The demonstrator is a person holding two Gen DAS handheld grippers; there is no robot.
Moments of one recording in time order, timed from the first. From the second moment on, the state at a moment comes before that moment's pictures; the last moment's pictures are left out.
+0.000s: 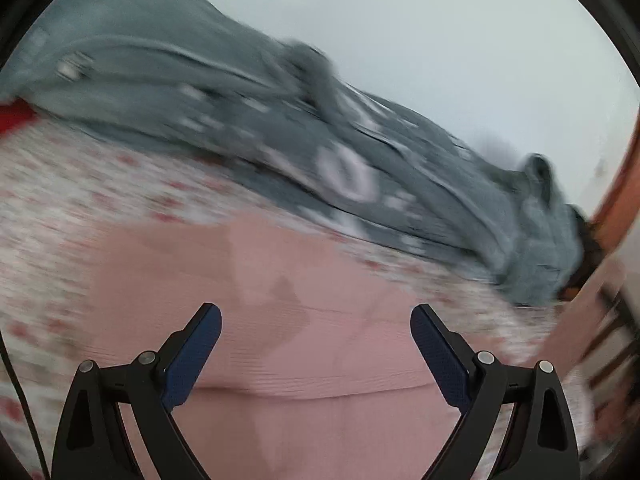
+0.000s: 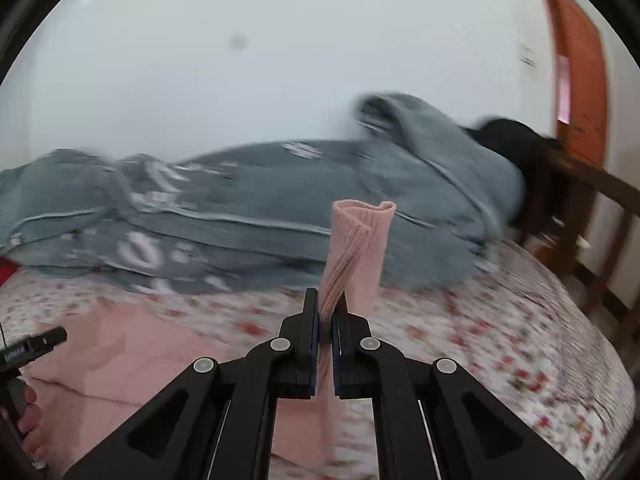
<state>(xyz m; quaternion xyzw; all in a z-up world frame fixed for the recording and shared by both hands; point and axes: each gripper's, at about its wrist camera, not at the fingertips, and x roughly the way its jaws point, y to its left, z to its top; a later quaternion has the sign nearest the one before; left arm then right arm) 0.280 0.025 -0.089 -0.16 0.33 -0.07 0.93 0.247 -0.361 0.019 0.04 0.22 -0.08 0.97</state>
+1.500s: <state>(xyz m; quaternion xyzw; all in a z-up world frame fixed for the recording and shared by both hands) 0.113 0.189 -0.162 -0.19 0.40 -0.06 0.90 0.144 -0.175 -0.096 0.00 0.36 0.13 0.93</state>
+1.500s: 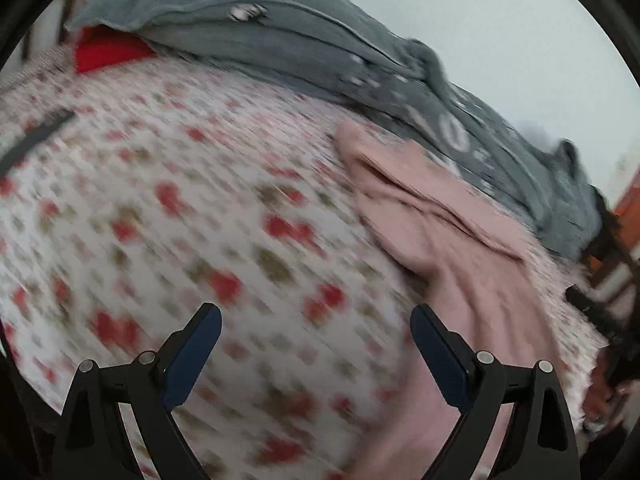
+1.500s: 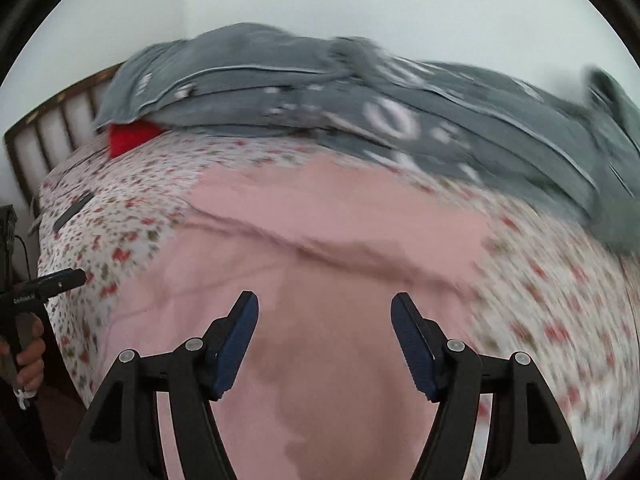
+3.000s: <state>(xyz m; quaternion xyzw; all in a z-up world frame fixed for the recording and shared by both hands) 0.039 0.177 -0.162 -0.11 0.43 -0.04 0.90 0.001 -0.246 -0.143 0.06 0.34 0.13 0.93</state>
